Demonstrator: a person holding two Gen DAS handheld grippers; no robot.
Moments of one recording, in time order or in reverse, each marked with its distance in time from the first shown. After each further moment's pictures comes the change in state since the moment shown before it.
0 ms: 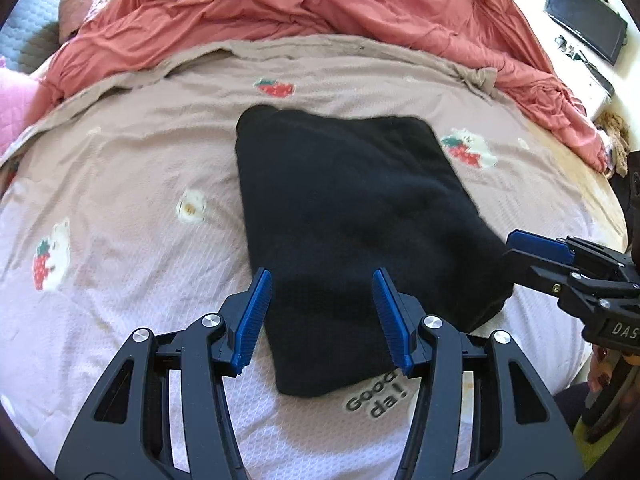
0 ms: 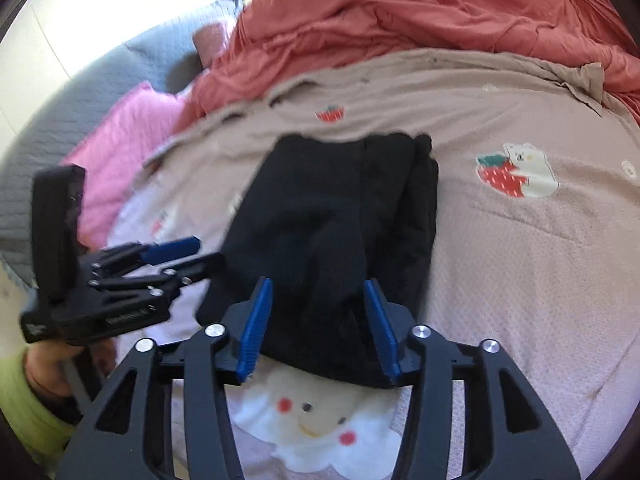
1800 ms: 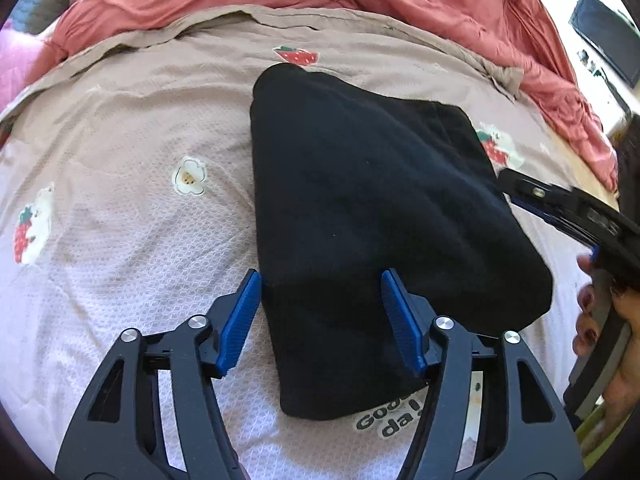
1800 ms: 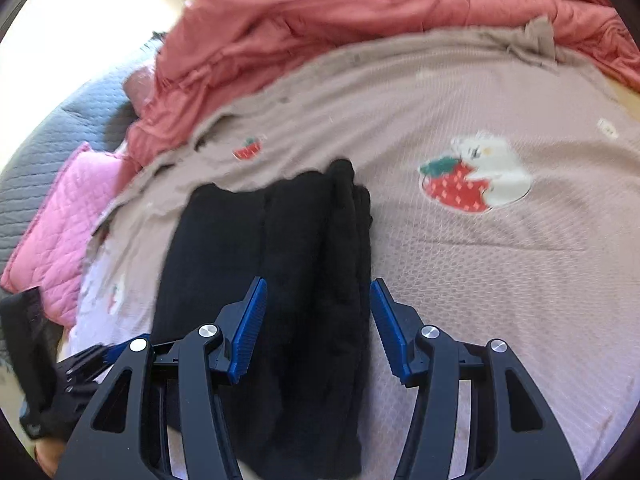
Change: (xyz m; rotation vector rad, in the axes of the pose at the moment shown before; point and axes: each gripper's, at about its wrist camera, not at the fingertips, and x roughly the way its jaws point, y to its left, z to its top) left arm 0.029 0.017 0.007 -0.069 0.056 0.000; right arm 0.050 -0.060 0.036 0.223 -0.066 -0.097
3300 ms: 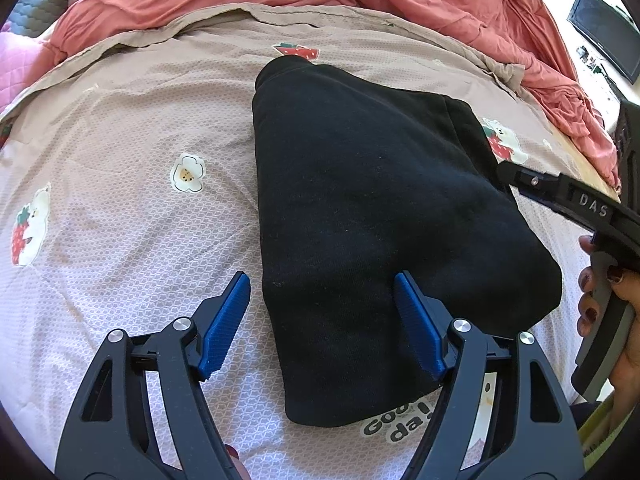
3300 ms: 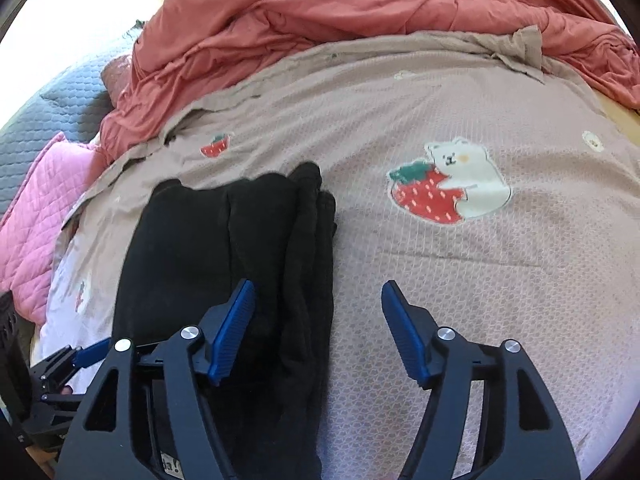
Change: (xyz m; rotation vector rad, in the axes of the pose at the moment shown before) left arm 0.006 0.005 -0.003 -0.004 -0.006 -0.001; right arm -0.003 -0.006 0.005 -0.034 -0.025 -0.105
